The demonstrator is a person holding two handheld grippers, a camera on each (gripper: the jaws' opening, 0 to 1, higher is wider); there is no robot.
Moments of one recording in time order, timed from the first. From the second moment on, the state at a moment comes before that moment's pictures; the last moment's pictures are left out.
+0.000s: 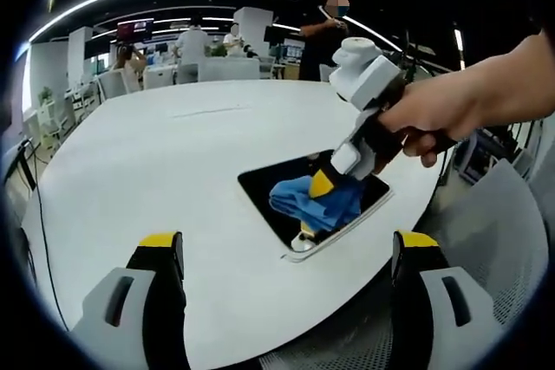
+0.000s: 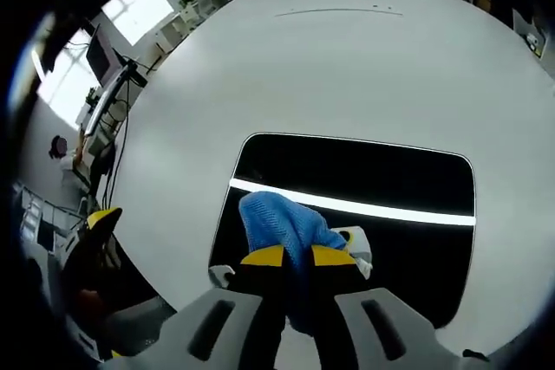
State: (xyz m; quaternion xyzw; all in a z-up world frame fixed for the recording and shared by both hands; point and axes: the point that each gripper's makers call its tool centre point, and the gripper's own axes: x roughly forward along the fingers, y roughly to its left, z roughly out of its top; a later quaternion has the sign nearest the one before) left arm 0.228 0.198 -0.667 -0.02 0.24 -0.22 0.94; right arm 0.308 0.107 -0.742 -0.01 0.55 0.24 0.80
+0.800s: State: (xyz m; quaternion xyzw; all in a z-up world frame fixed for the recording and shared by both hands) left arm 0.231 0.201 -0.664 -0.02 0.23 -0.22 0.95; right arm 0.268 0.101 -0.735 -0.01 0.55 0.23 0.80
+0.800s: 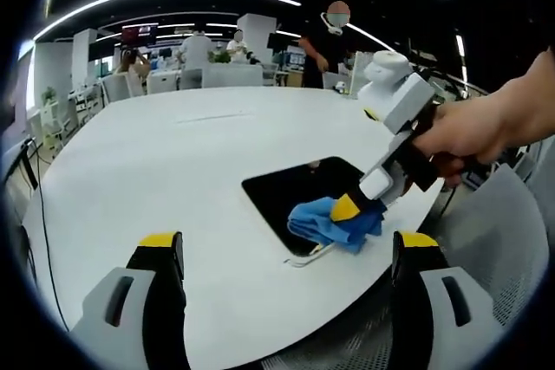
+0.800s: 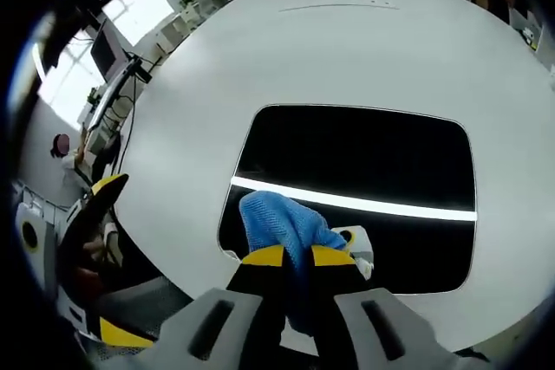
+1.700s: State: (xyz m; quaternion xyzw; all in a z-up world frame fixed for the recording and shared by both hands) left arm 0.231 0.198 -0.667 -0.01 0.24 -0.23 0.94; right arm 0.253 0.098 -0.734 -0.02 0.56 0.26 0.79
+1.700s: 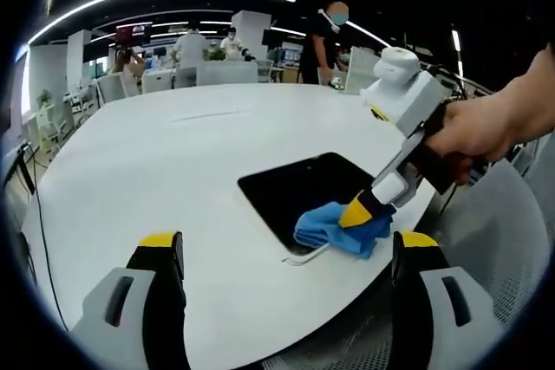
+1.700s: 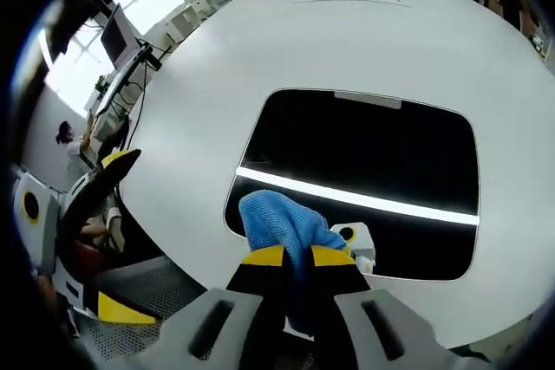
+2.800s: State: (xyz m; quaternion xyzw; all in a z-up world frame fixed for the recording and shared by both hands) left arm 0.230 0.199 -0.667 -0.02 0.24 -0.22 0.95; right arm 0.264 0.062 -0.735 0.00 0.57 0.24 0.79
